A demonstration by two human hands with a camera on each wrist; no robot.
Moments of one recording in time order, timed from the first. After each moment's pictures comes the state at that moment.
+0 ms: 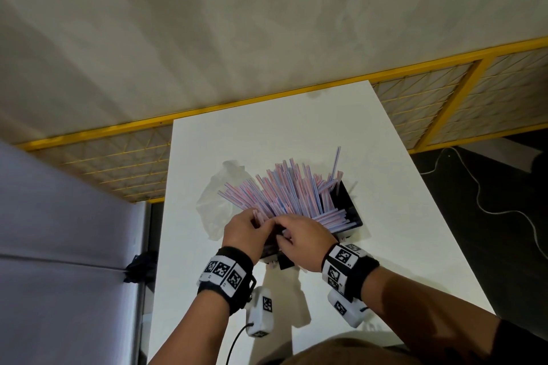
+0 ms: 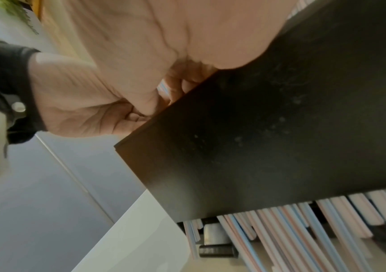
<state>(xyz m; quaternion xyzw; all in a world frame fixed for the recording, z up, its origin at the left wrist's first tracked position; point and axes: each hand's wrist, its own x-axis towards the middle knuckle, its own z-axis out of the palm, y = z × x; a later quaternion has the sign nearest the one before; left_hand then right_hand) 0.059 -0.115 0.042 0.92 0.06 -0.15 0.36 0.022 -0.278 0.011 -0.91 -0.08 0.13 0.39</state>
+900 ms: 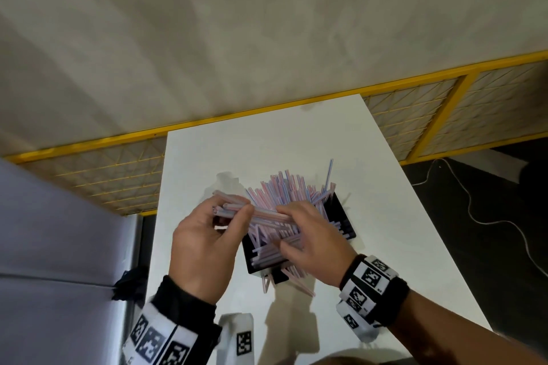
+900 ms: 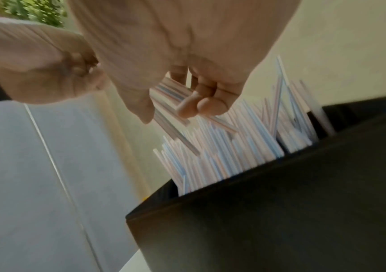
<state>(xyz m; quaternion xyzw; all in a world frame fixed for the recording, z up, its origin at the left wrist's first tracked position) 0.031 -0.101 0.163 0.82 -0.06 0.05 0.56 0.010 -0.307 0.050 -0.89 -0.10 -0.01 0.45</state>
